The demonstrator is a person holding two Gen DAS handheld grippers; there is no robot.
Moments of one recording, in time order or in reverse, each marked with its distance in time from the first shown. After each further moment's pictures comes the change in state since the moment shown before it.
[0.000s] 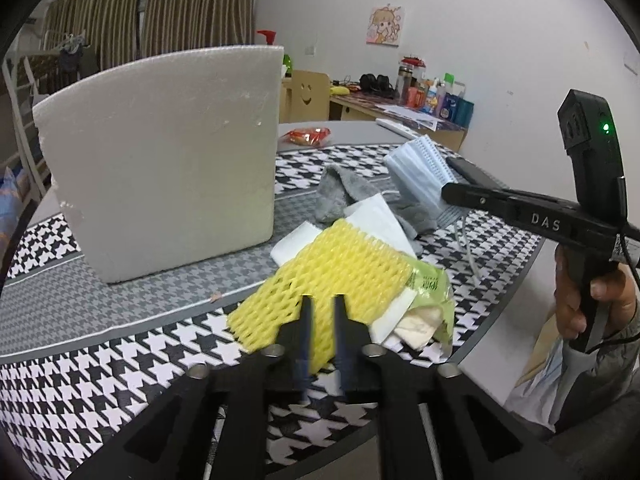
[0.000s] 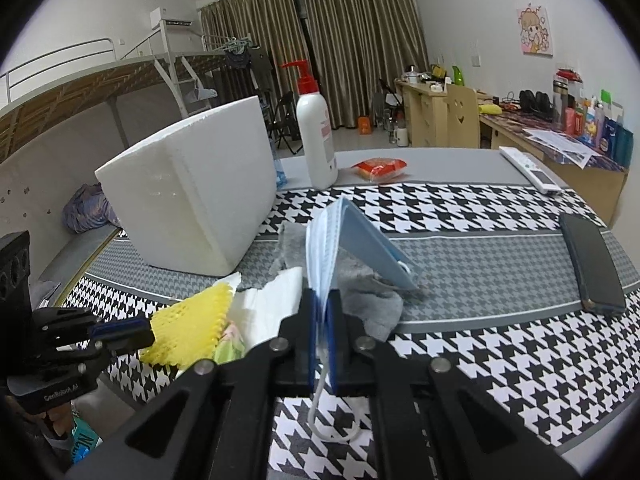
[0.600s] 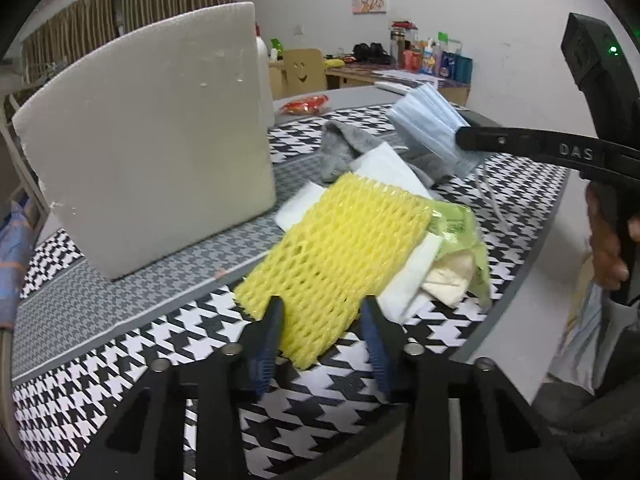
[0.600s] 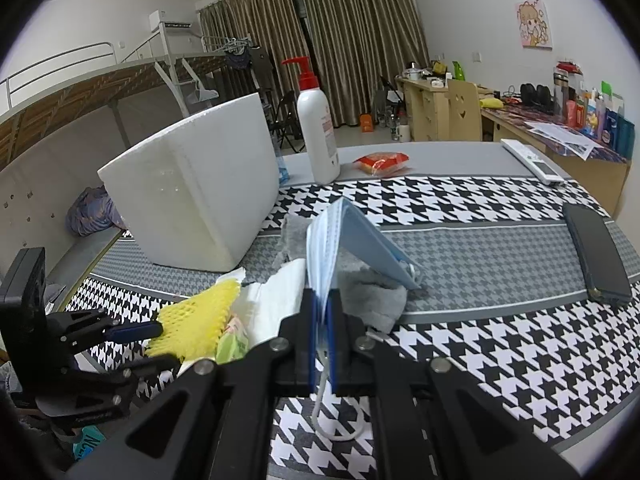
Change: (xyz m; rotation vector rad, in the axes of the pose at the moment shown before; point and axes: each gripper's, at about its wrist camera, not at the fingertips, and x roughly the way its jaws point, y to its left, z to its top) left arm 0.029 -0.010 -0.010 0.128 0.075 0.086; right arm 0.000 -0.001 -0.005 0.016 0.002 0.021
